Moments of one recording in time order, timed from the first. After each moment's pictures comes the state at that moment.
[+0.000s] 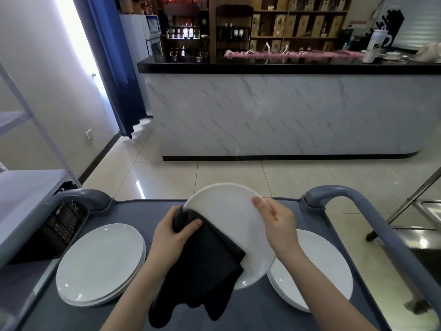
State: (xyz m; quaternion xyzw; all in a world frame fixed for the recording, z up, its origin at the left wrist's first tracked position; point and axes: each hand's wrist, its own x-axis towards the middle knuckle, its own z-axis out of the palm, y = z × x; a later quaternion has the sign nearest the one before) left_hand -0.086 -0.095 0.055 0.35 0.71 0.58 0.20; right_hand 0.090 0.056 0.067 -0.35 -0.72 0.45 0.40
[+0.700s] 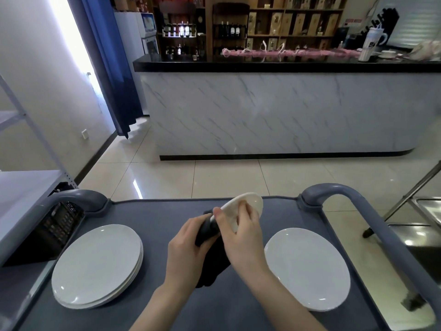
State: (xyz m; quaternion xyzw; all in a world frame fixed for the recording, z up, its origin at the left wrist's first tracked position) left_hand -0.040 -0.091 0.041 0.46 0.71 0.54 0.02; right_hand 0.055 -0.009 0.077 -0.43 -0.72 0.46 0.30
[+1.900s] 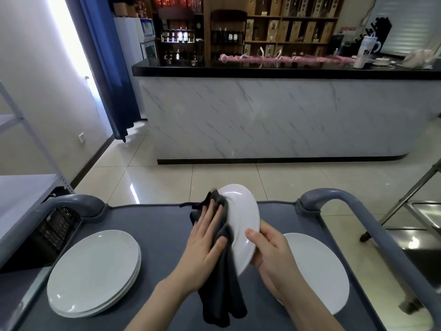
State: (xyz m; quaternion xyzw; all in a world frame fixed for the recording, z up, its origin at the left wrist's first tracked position) left_hand -0.053 -0.067 0.028 0.58 0.68 0.42 0.16; right_hand 0.103 0.012 0.065 -0.25 -0.52 0.75 0.33
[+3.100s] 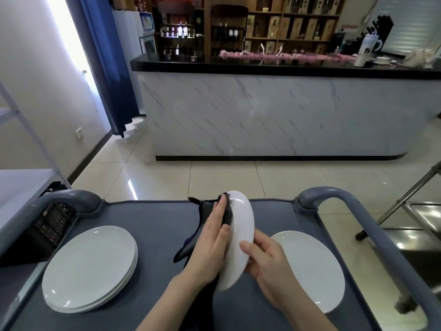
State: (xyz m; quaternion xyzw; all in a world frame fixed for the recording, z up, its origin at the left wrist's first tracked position) left_hand -0.029 -0.051 0.029 0.52 0.64 0.52 0.22; right_hand 0.113 0.001 0.061 -0.26 -0.52 0.76 0.29
